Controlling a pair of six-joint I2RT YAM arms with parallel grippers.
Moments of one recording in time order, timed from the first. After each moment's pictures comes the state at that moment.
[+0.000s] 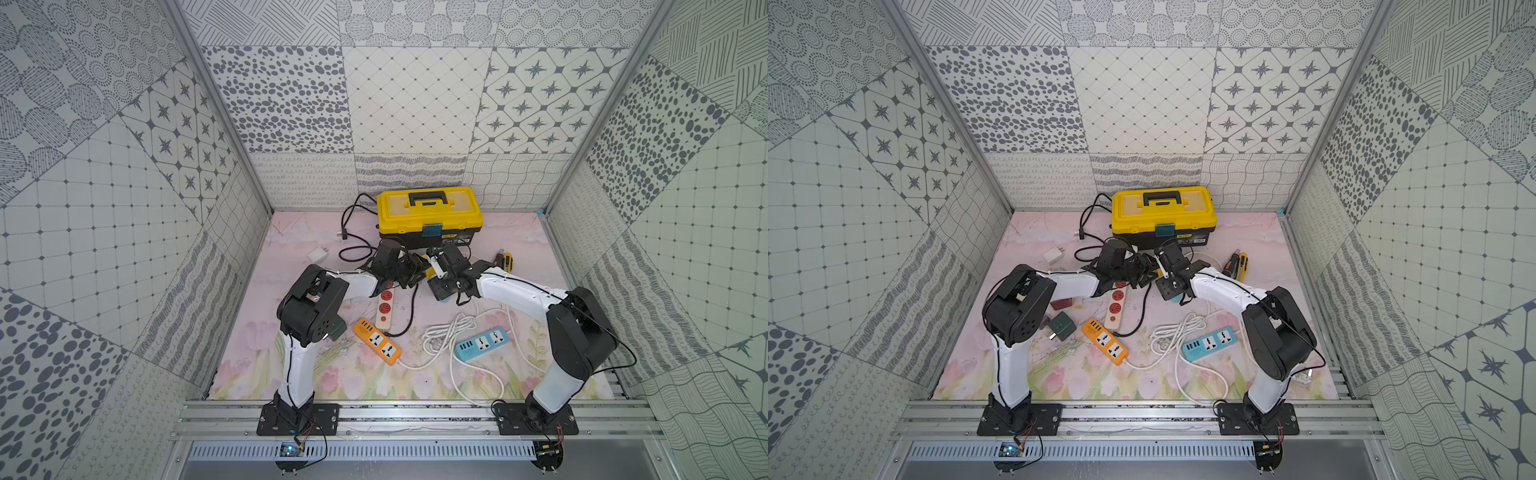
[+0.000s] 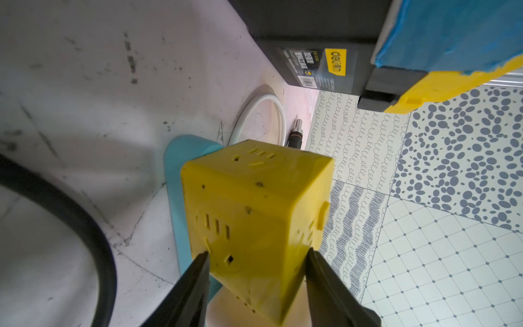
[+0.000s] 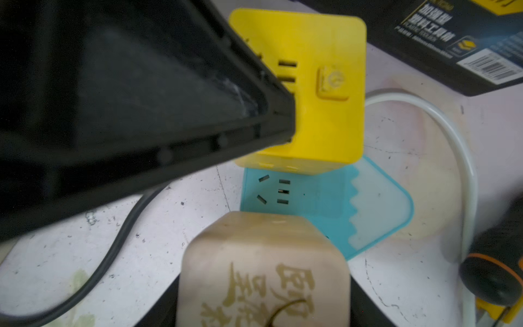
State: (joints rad) left arm -0.52 2.07 1.20 0.32 0.52 -1.28; right arm 0.65 1.71 1.17 -0.49 0.20 0.04
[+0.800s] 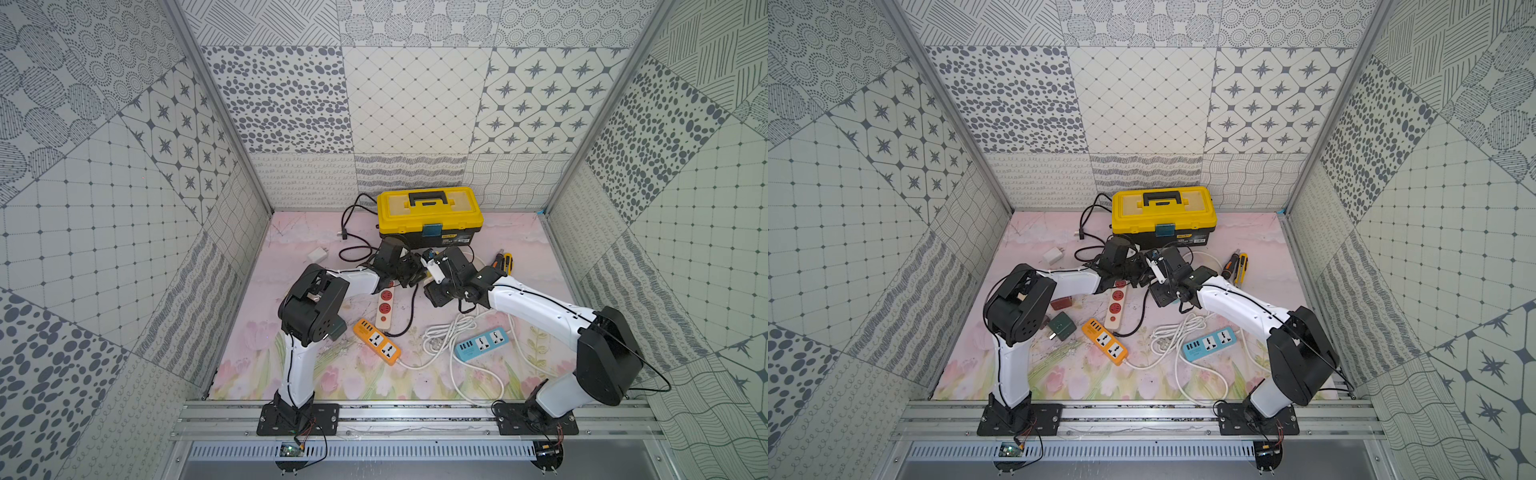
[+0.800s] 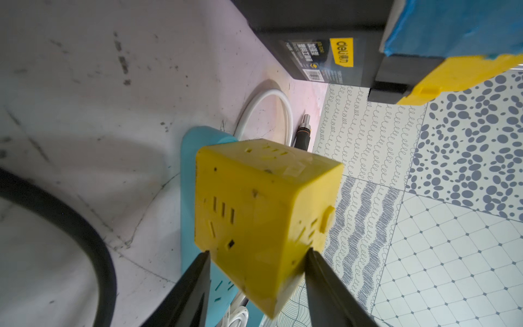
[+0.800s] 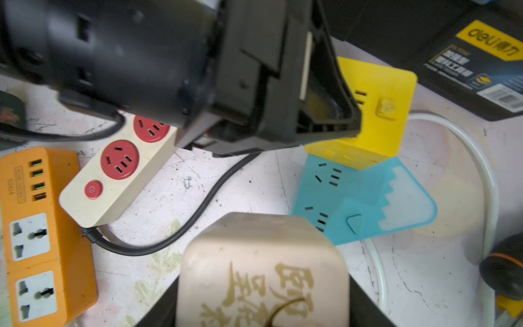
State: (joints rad) left arm -0.52 2.06 1.25 0.22 0.52 -1.22; right arm 0.67 1.51 1.09 -0.53 0.08 0.05
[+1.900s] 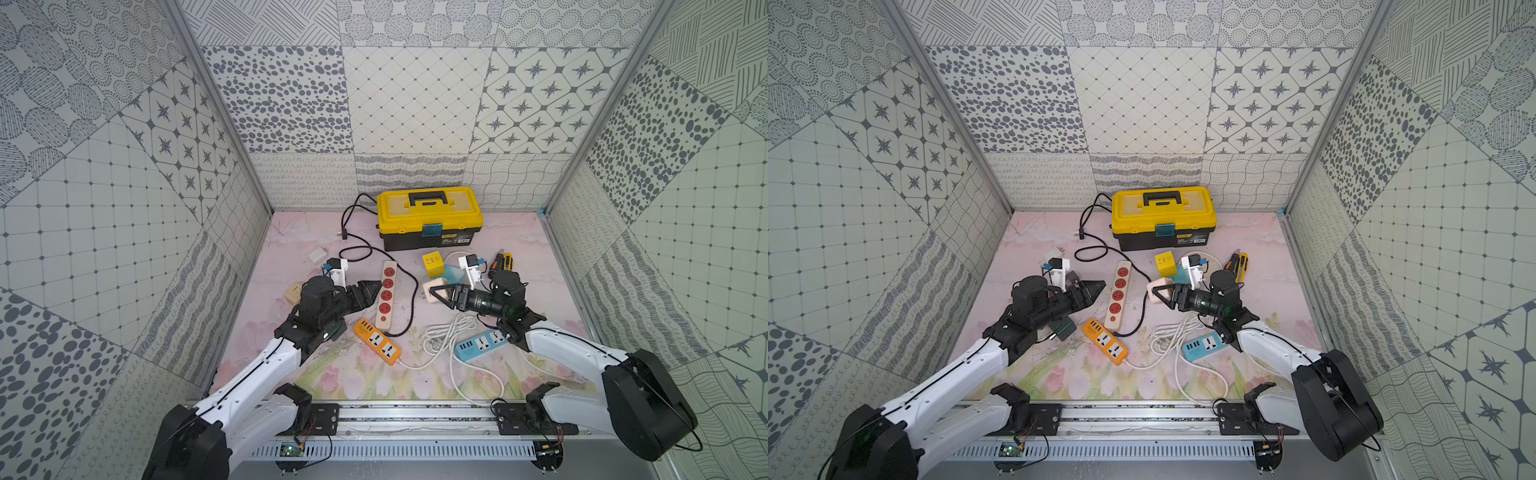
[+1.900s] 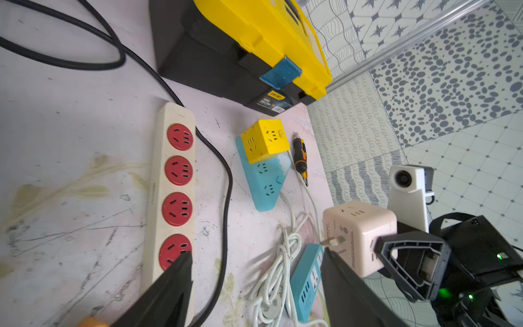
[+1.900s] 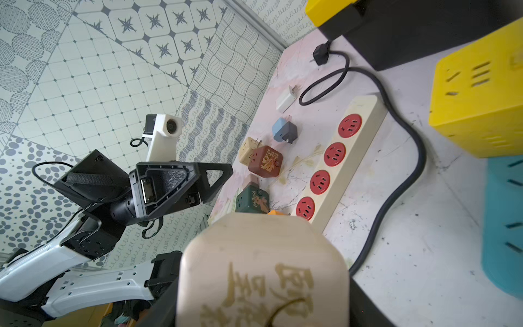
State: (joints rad) left arm -0.33 0.93 0.50 0.08 0.30 -0.77; right arm 0.49 1.28 0.53 0.49 -0.68 0.77
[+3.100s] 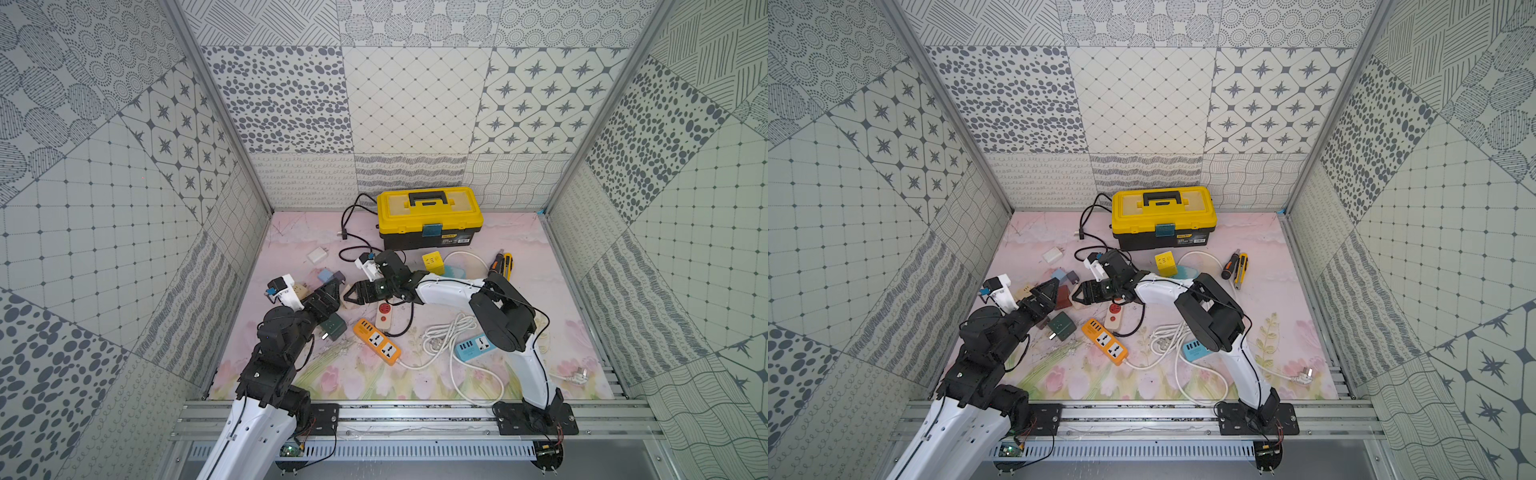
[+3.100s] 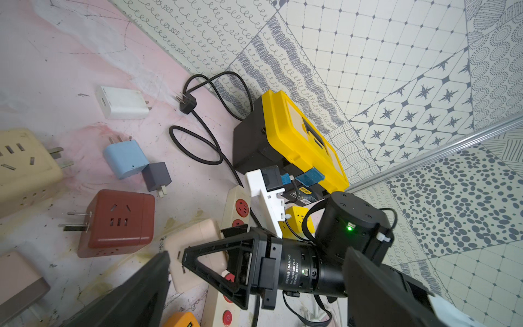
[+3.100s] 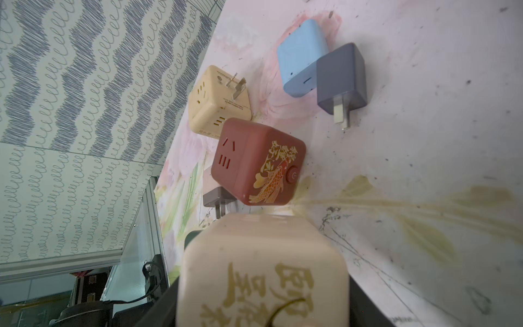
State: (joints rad) left arm -0.20 0.44 0.45 -0.22 0.02 -0.81; right arm 0.88 2.21 1.57 -0.04 -0.49 0.58
